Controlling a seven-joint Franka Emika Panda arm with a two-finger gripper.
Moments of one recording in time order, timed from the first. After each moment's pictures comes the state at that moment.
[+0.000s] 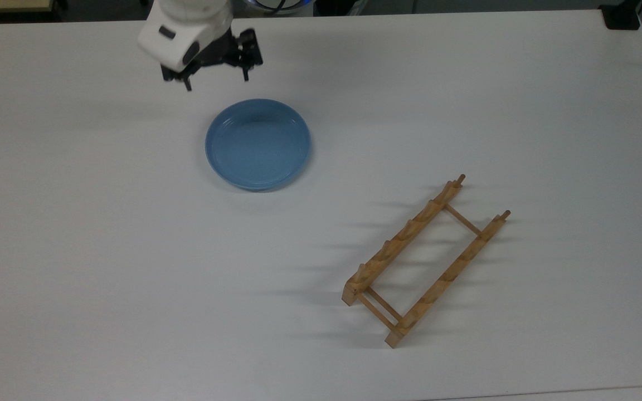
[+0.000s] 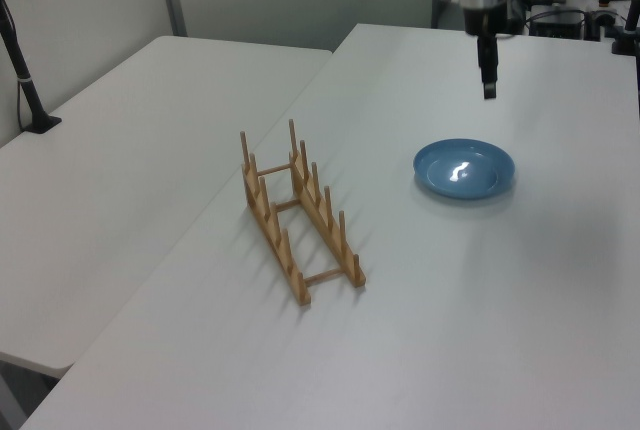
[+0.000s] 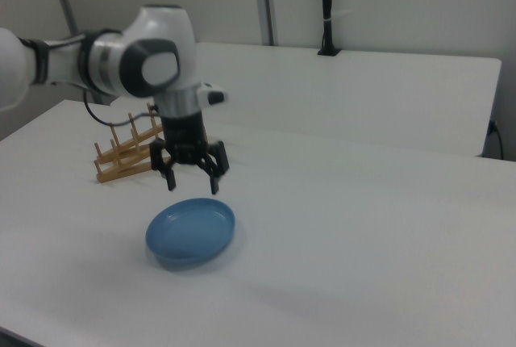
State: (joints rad) arm -0.11 0.08 0.02 -1.89 -0.07 1.84 -0.31
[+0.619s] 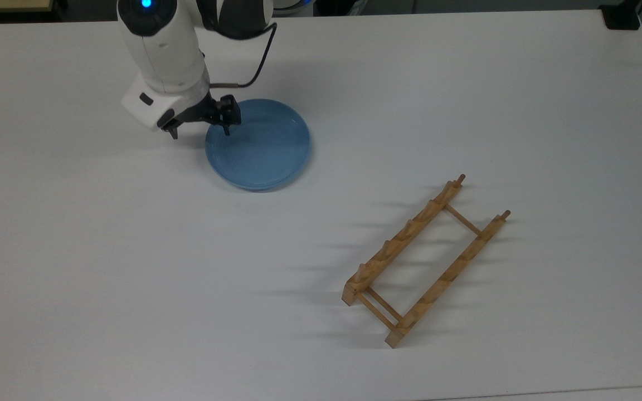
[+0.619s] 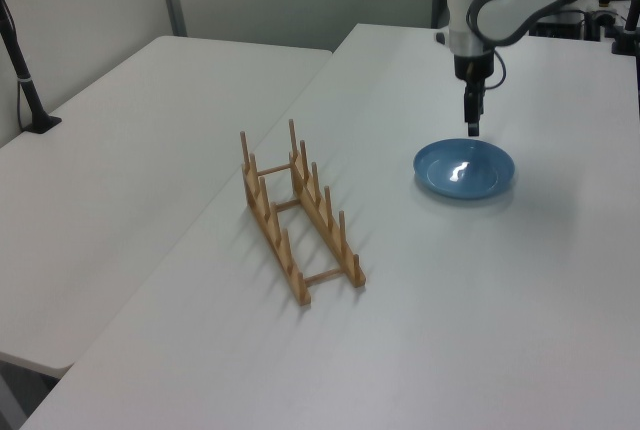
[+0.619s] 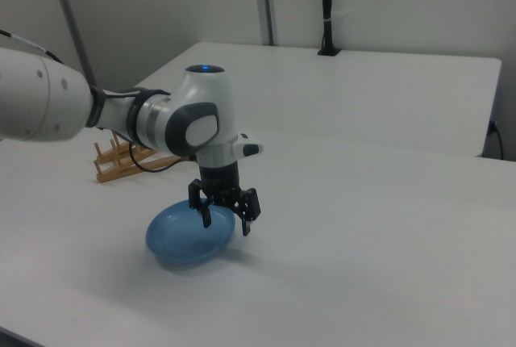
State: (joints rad) arm -0.17 0.25 0.02 -1.95 -0.07 2.09 -0.24
